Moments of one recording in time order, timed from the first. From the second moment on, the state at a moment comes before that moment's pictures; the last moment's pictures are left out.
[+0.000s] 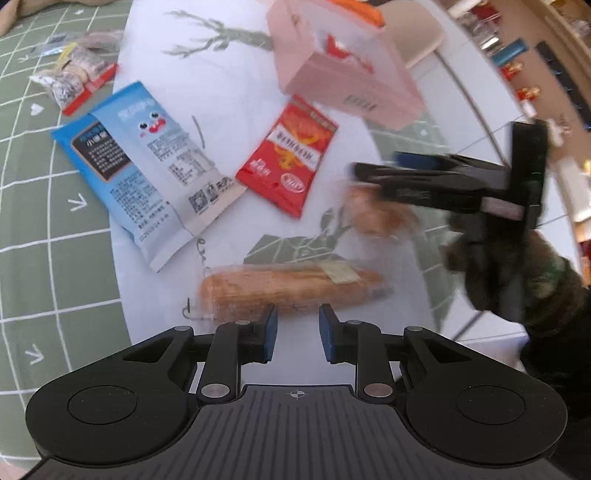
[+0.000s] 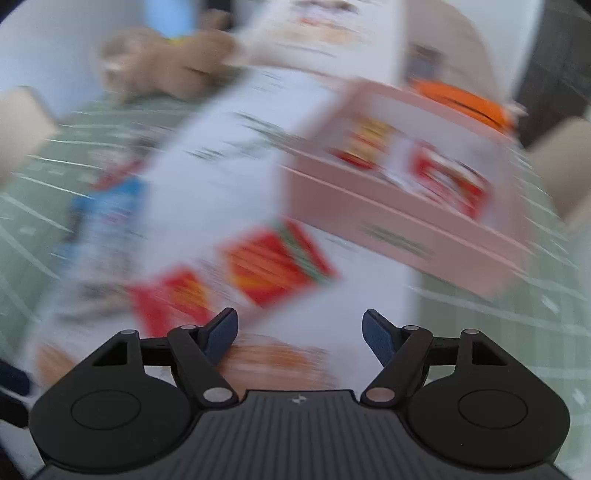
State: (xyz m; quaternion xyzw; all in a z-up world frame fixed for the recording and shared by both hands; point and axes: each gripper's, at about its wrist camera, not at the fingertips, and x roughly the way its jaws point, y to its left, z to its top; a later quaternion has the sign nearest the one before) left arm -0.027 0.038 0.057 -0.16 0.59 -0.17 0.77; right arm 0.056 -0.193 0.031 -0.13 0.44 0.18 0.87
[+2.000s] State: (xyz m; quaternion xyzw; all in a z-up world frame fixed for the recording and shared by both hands) left arm 0.005 0.036 0.065 -0.14 0.57 -0.06 0.81; right arm 0.006 -0.274 0.060 -0.07 0.42 0.17 0.89
